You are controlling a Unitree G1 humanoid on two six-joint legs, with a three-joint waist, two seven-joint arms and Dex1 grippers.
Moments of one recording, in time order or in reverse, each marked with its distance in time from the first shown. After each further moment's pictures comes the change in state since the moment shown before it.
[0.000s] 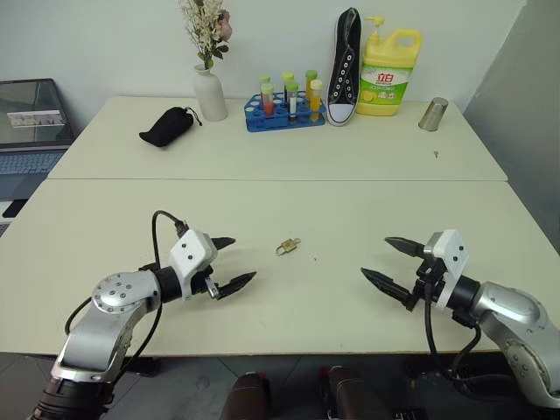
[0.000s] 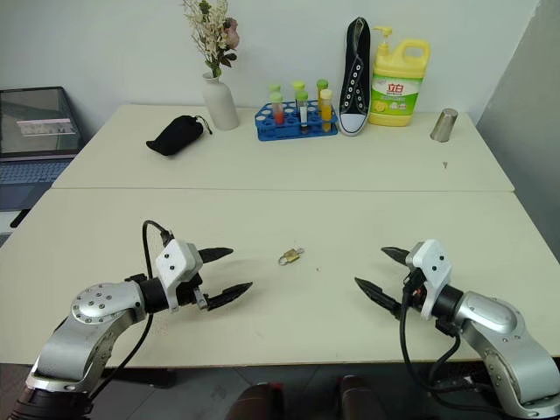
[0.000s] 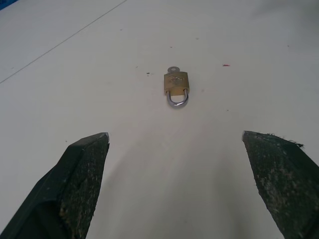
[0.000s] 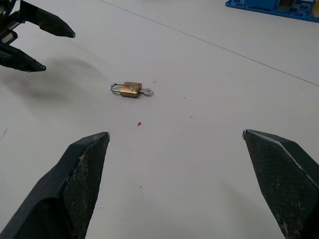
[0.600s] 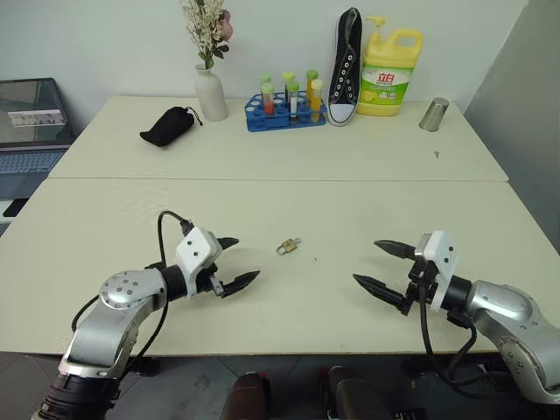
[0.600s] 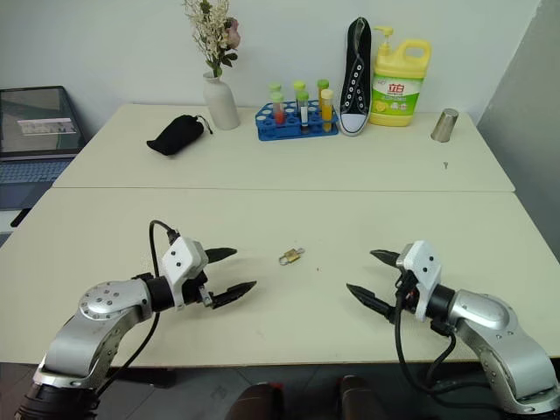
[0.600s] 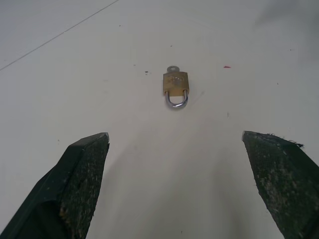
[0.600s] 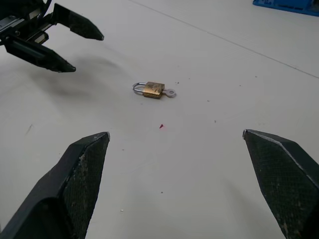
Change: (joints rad) left arm -0.042 -0.019 -0.022 0.003 -0.005 0.058 0.003; right arm -0.020 -0.011 0.049 -0.011 0.001 0.024 0.027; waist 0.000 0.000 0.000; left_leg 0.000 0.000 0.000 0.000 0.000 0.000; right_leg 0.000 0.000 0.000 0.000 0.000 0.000
